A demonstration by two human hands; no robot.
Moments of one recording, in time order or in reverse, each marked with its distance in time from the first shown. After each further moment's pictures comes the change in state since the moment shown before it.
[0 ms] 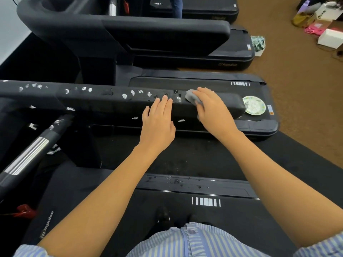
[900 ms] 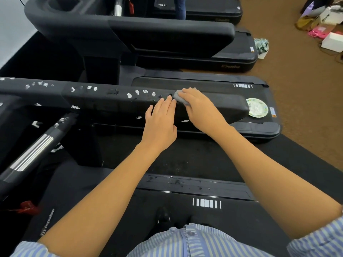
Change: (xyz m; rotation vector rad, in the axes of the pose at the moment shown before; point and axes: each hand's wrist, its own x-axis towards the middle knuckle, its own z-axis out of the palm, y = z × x) left_hand -0.002 -0.004 -0.008 -0.027 -0.008 0.030; right_hand 0.021 -0.034 0.003 -0.116 -0.255 -0.097
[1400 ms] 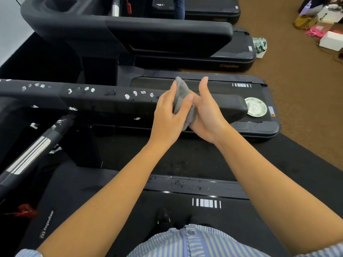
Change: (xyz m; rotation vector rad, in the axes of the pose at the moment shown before) left_hand 0.009 0.033 -0.023 -0.984 0.163 -0.190; right_hand -0.023 -0.021 -0.020 1.652 -0.205 0.287
